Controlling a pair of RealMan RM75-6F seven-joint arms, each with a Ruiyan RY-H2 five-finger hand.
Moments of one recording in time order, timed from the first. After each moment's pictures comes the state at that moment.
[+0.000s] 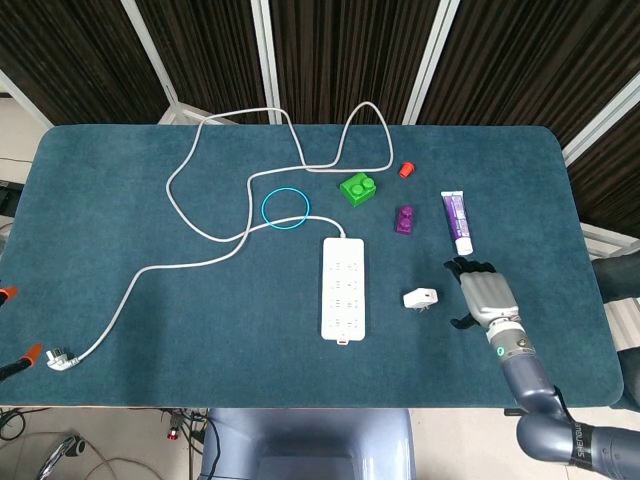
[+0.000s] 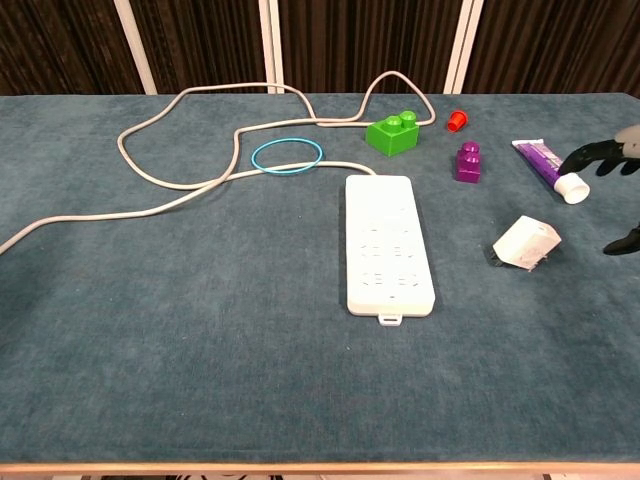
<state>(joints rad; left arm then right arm) 0.00 -1.09 -0.09 -1.78 1.39 1.60 0.21 0.69 -1.19 0.07 -1.78 -0.73 0.97 -0.40</state>
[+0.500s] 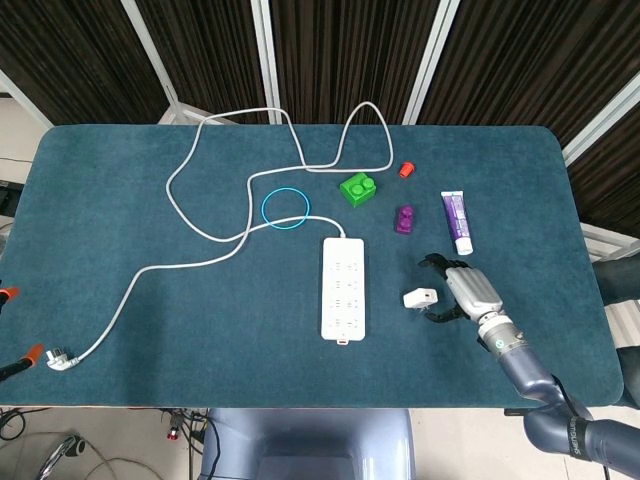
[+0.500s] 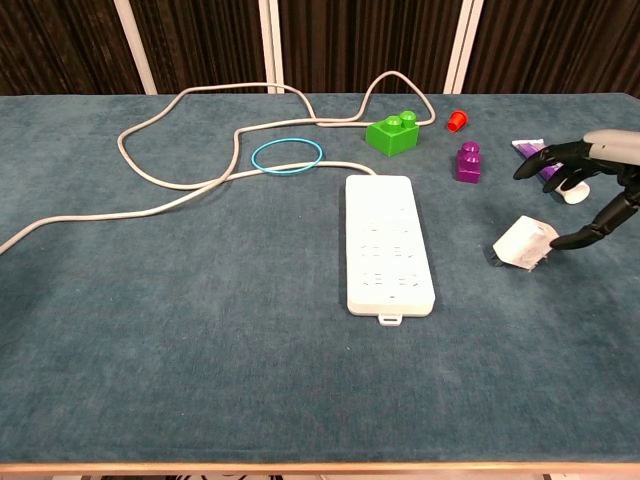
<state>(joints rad) 0.00 -1.10 -0.09 -1.78 1.39 1.60 0.22 0.59 -1.34 0.11 -1.42 -1.27 0.88 0.25</state>
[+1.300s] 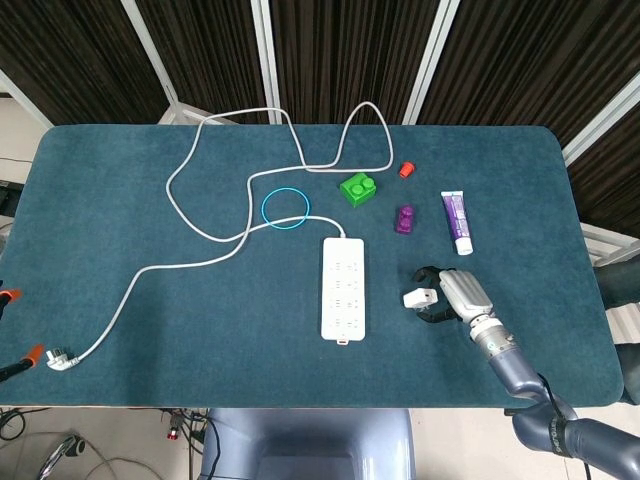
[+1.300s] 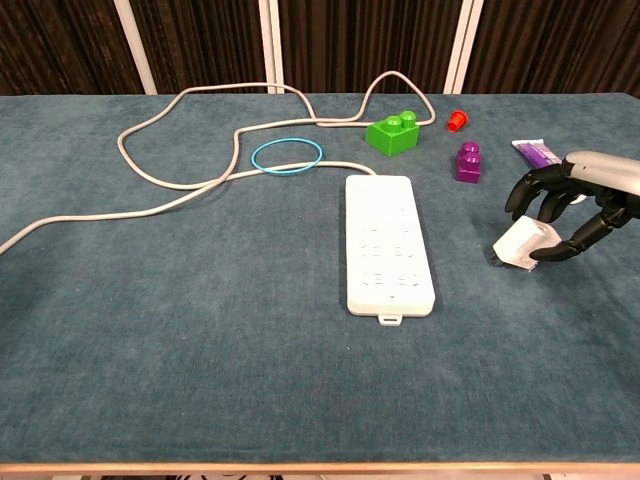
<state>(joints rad) 0.00 -1.10 -0.09 -1.78 1.38 1.59 0.23 0.58 -1.47 0.11 -1.25 -1.36 0.91 0.35</state>
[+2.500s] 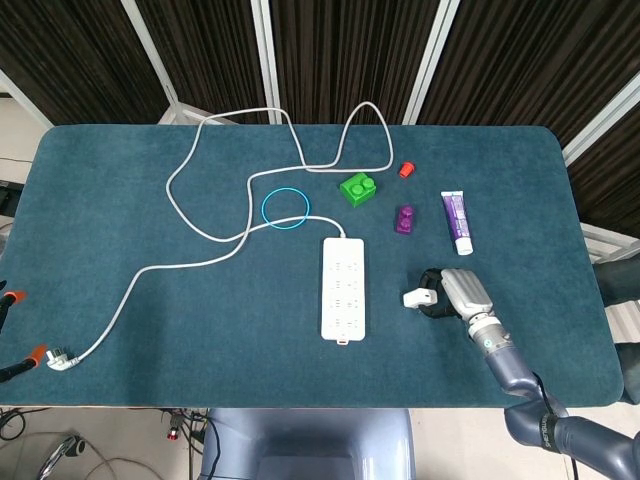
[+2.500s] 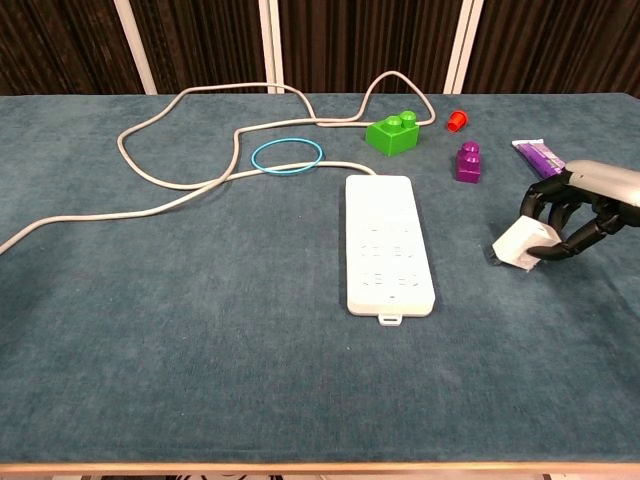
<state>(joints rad) -0.01 -1.11 -0.09 -1.78 1.39 1.59 0.26 0.57 -1.52 0.12 -1.18 -1.32 0.90 0.32</state>
